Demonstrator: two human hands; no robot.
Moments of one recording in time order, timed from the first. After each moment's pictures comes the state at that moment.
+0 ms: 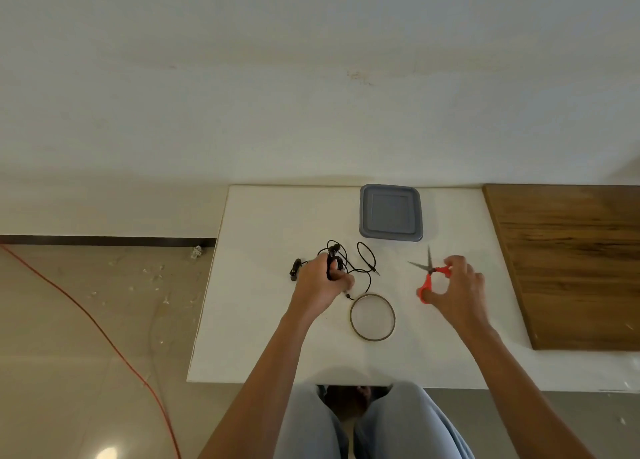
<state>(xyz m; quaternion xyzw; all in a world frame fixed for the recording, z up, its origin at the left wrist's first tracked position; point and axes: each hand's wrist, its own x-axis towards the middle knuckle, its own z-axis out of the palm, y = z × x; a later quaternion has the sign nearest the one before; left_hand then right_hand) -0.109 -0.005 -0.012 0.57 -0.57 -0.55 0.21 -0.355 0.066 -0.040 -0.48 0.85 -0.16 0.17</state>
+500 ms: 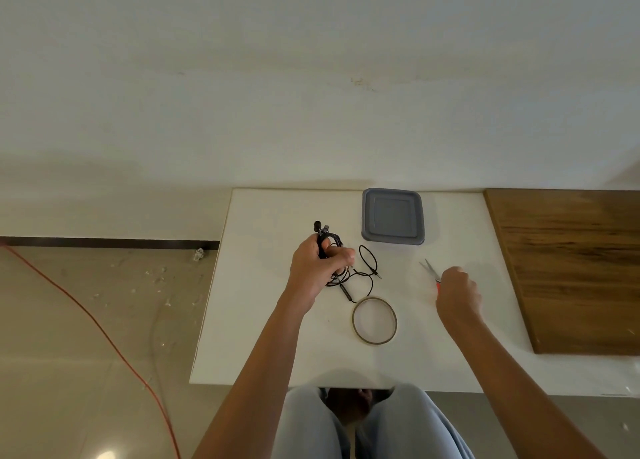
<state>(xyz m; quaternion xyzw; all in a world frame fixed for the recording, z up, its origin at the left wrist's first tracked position) -0.106 -0.022 0.028 0.53 -0.46 -0.64 0.32 -0.338 0.047 -0.023 -0.42 0.89 0.01 0.17</state>
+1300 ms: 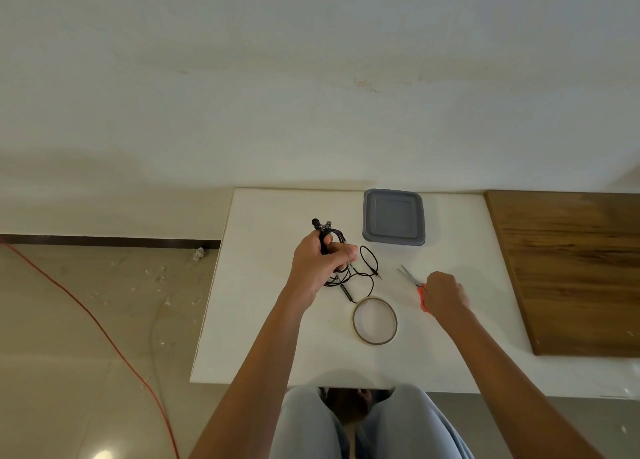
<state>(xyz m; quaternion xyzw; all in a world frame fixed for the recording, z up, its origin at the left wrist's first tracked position) -0.107 -0.026 0.036 0.51 -0.45 -0.65 0.32 -0.327 0.038 -0.025 -0.45 0.86 0.08 0.24</state>
